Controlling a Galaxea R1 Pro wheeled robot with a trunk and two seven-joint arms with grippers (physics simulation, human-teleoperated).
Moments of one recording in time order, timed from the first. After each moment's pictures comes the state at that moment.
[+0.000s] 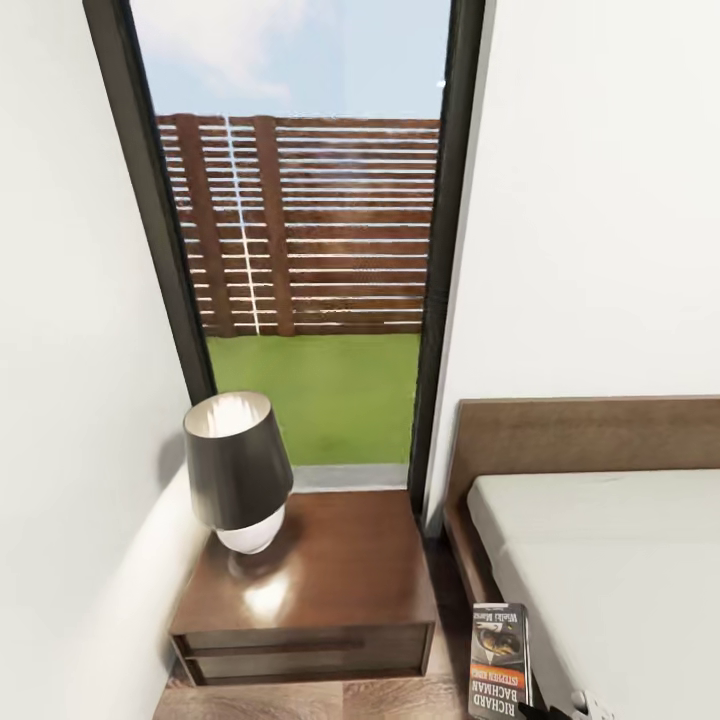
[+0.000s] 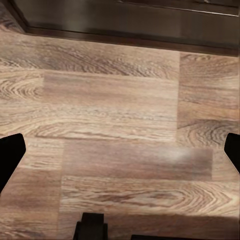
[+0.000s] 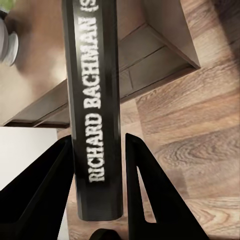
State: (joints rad) left arm -0.37 0.04 -0.29 -0.02 0.44 -0.18 -0.08; right arm -0.40 -0.29 -0.03 -0.09 -0.49 0.10 0.81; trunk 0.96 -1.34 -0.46
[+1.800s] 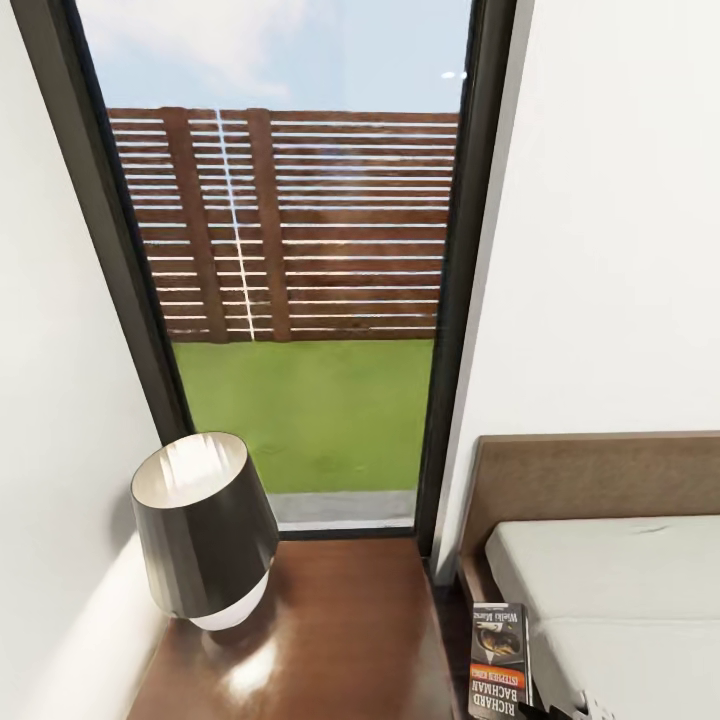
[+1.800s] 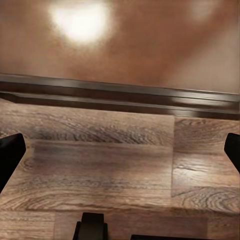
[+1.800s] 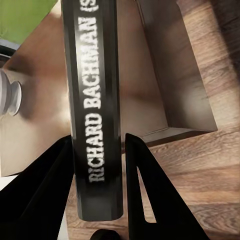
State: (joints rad) left arm -0.37 0.04 -0.29 -0.02 0.44 -0.18 -0.08; right arm -0.40 -0.29 -0.04 -0.09 -0.49 0.10 0.81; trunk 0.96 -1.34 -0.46
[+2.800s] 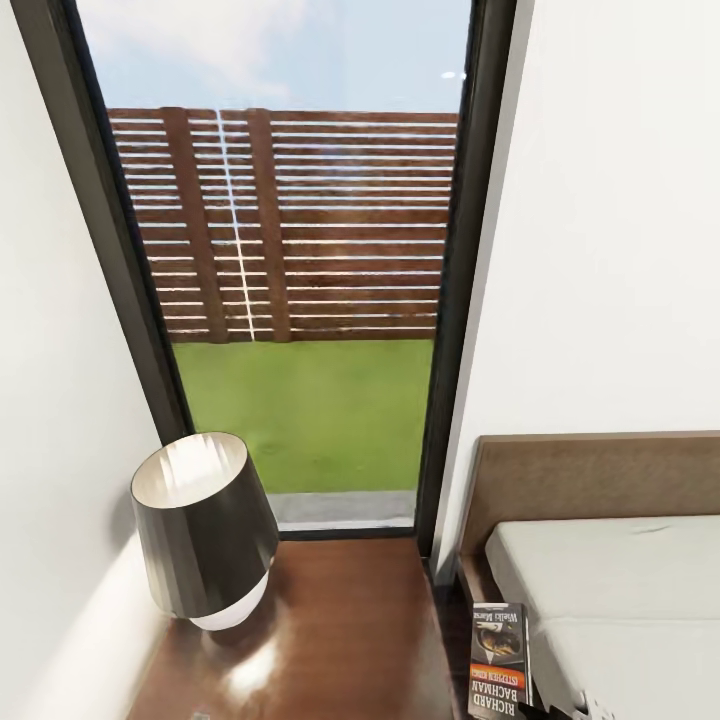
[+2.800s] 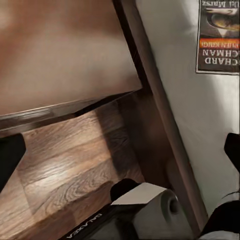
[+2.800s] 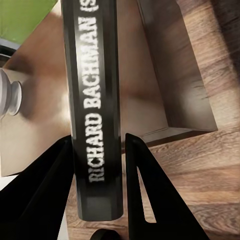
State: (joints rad) left arm -0.39 0.18 -0.28 -0.06 0.44 -0.15 -1.03; right arm -0.40 -0.29 -0.04 -0.09 -0.49 0.10 0.82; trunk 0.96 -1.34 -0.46
